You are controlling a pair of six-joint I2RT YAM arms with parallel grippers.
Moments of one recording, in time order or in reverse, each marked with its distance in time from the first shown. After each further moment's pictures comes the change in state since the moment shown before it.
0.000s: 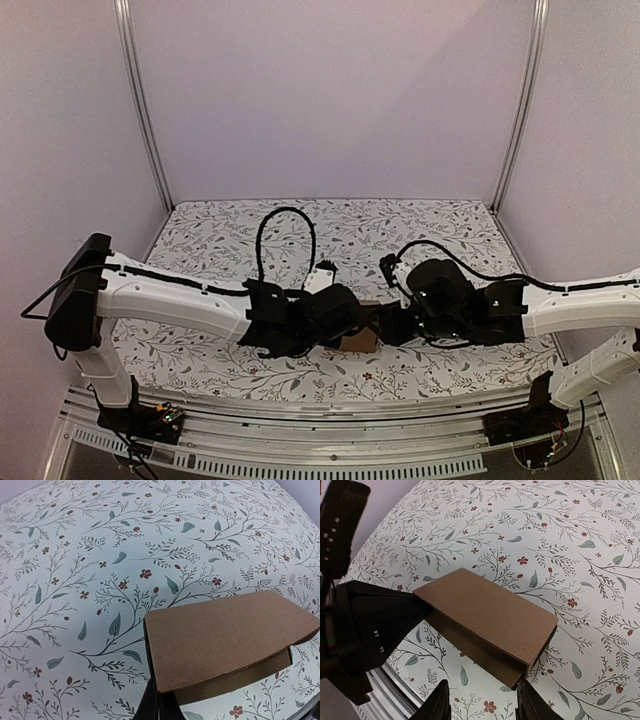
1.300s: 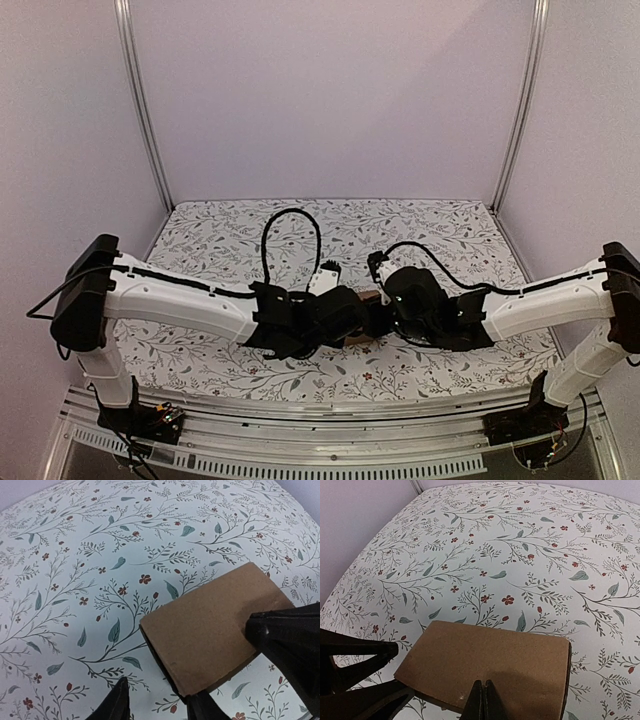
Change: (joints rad) left arm -0.003 0.033 0.011 0.042 -0.023 0.038; right arm -0.024 0.195 -0.019 0.319 0.117 -0.049
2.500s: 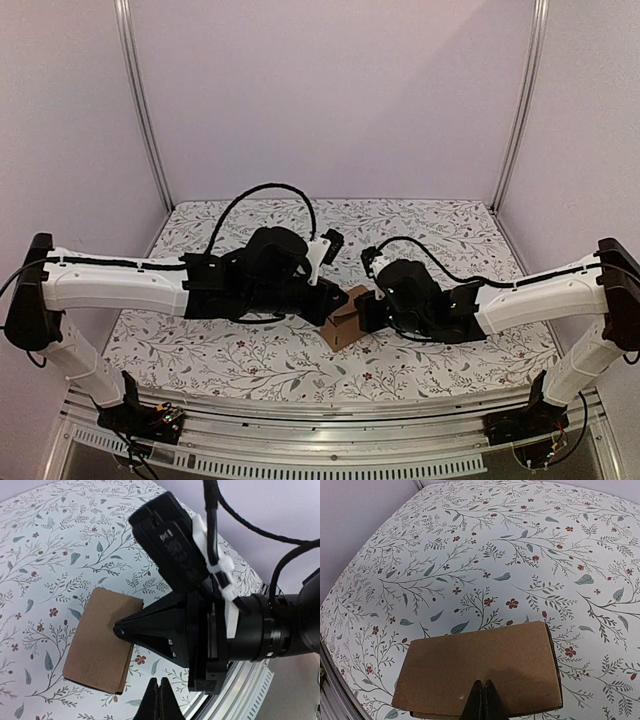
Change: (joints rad) left arm 0.148 -0.306 -0.175 0.284 0.594 0.340; right arm -0.016 0.040 0.068 -0.046 -0.018 -0.015
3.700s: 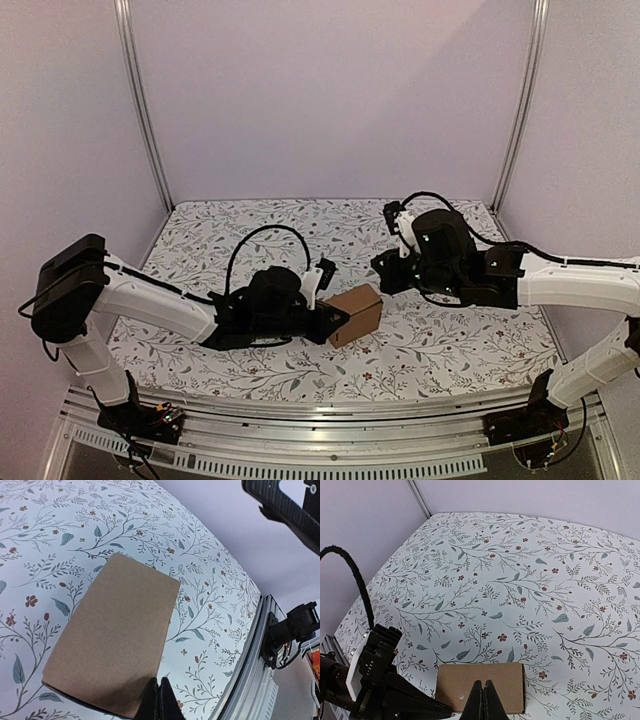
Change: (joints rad) left arm 0.069 0.164 -0.282 0.578 0.100 -0.080; right arm -0.105 -0.195 0.122 -0.221 -0.069 -0.074
